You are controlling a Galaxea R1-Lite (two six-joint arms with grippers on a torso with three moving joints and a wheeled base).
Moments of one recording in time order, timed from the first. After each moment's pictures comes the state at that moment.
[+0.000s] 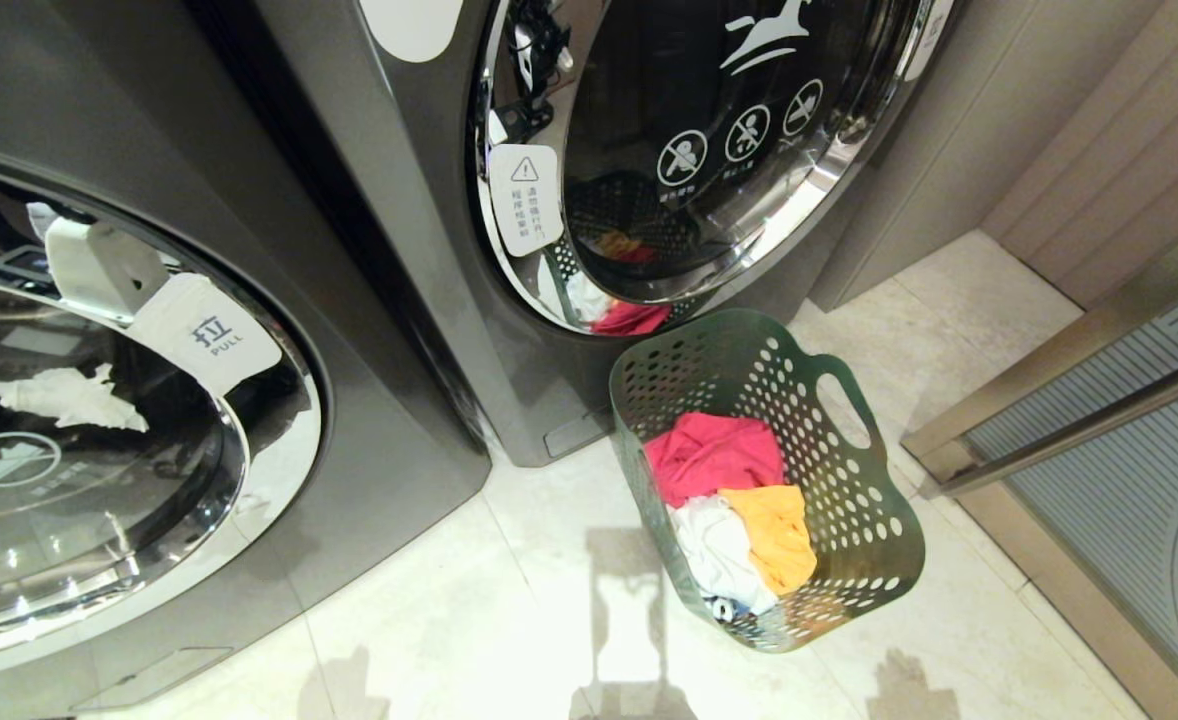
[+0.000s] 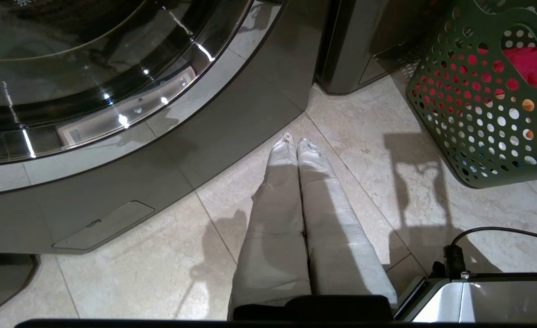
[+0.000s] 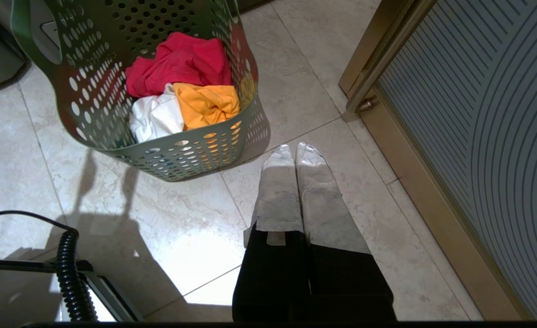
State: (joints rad) left arm 0.00 0.00 0.00 0.00 0.00 0.04; right arm 0.00 0.00 0.00 0.00 0.00 -0.10
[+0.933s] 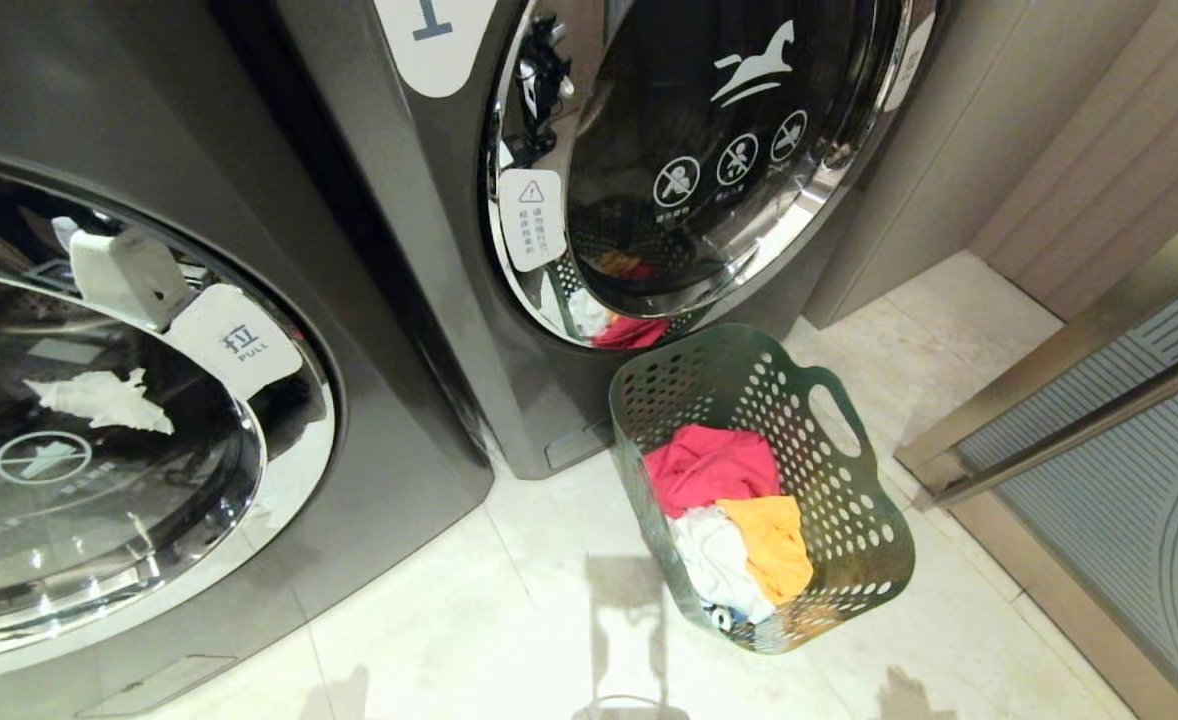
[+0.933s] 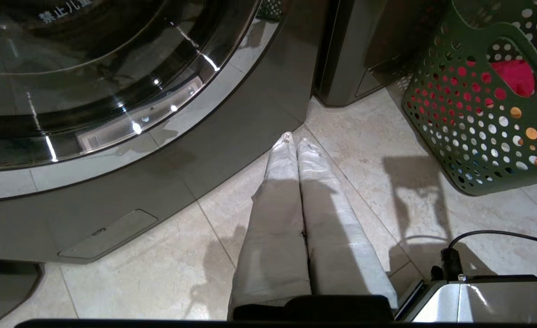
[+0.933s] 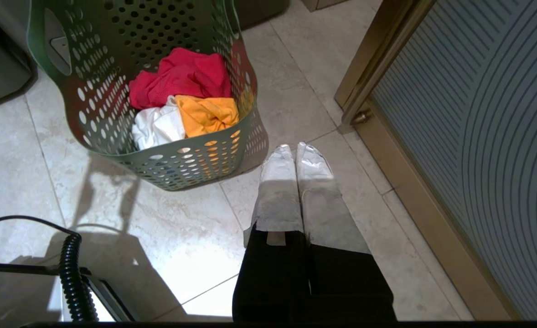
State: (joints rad) left arm 0.00 0.00 0.00 0.00 0.00 0.05; right arm 0.00 0.00 0.00 0.00 0.00 -0.10
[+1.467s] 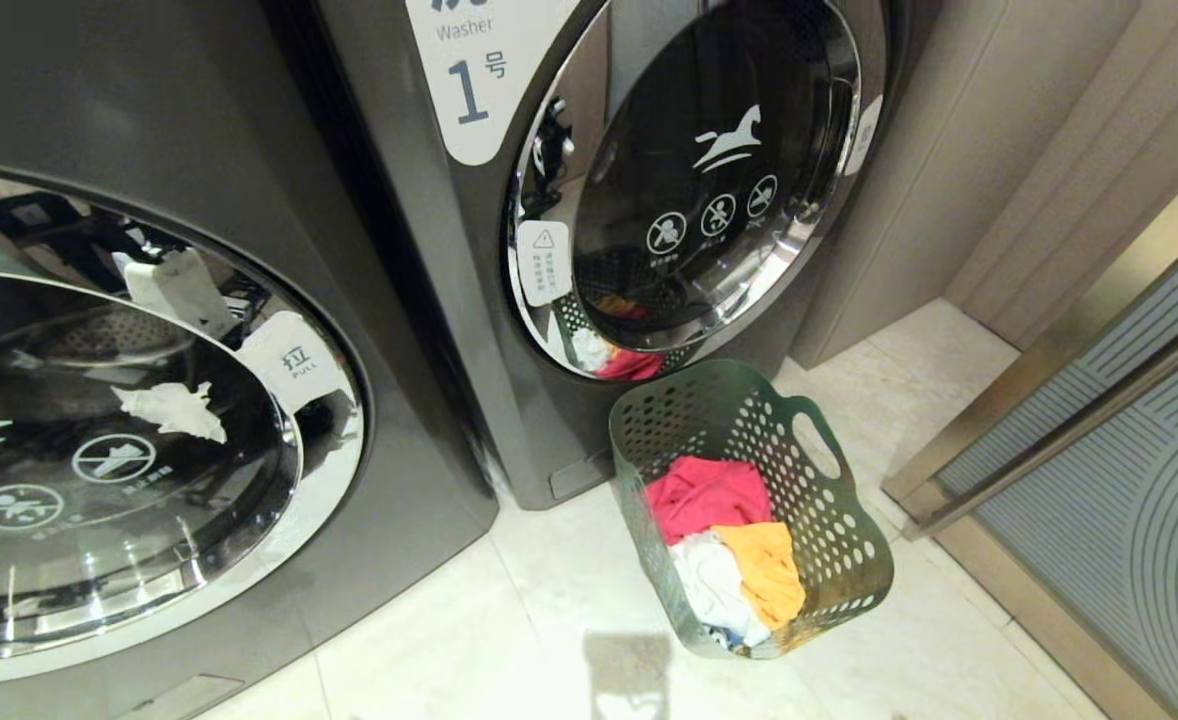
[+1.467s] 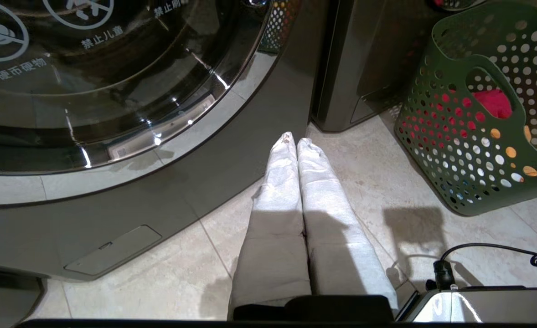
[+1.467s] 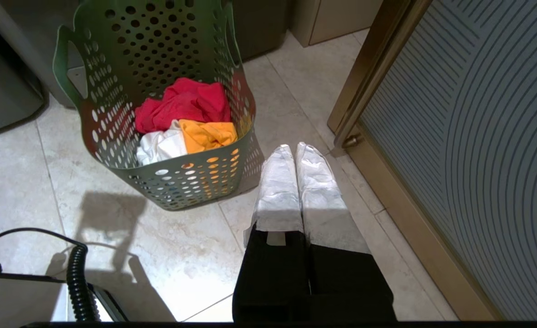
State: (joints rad) left arm 0.00 0.00 0.00 0.00 0.00 0.05; right arm 0.00 0.00 0.00 0.00 0.00 -0.11
